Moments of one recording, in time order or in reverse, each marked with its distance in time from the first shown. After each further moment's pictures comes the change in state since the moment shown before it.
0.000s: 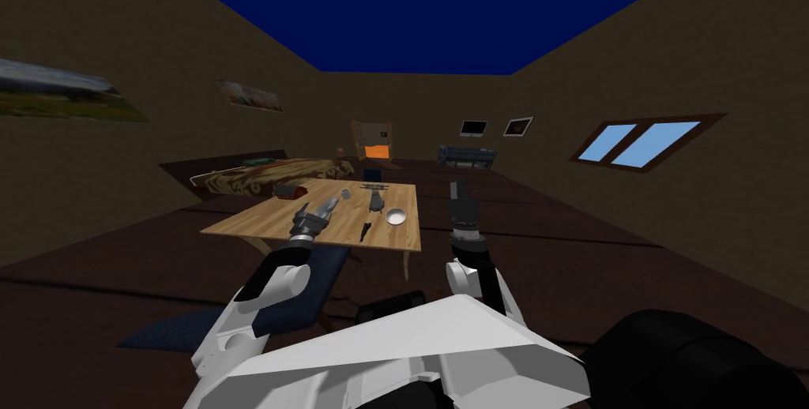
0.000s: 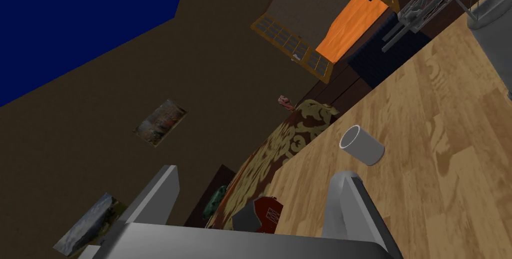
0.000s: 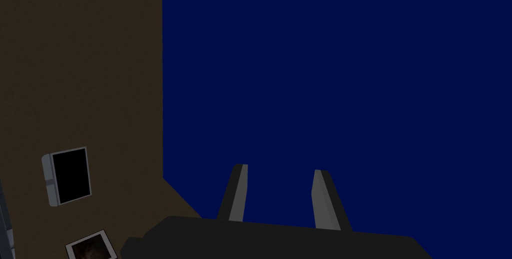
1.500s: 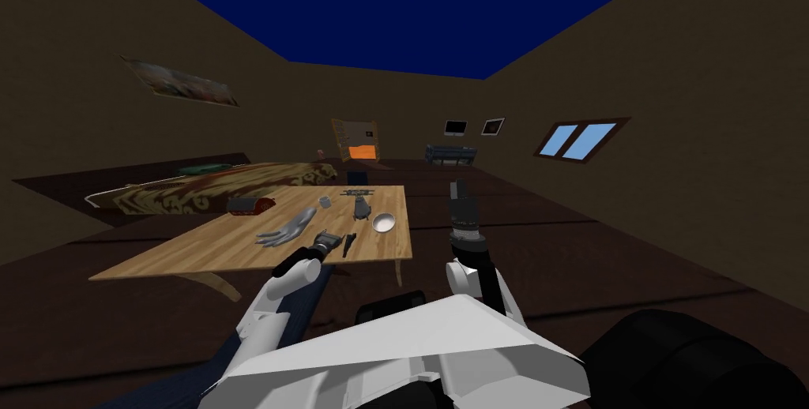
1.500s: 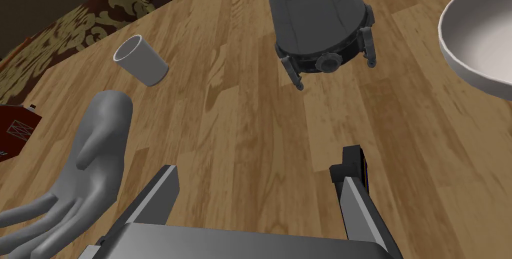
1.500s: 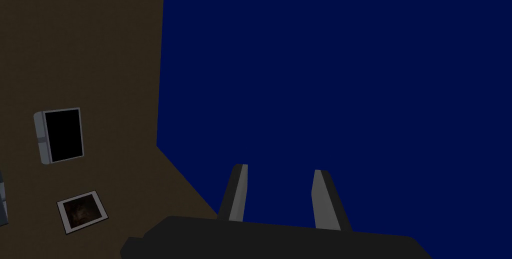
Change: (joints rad) left arm -0.128 -0.031 0.043 0.334 0.111 0.389 0.306; right arm 0.000 0.000 0.000 0.000 0.000 0.000 0.000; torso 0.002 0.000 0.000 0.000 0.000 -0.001
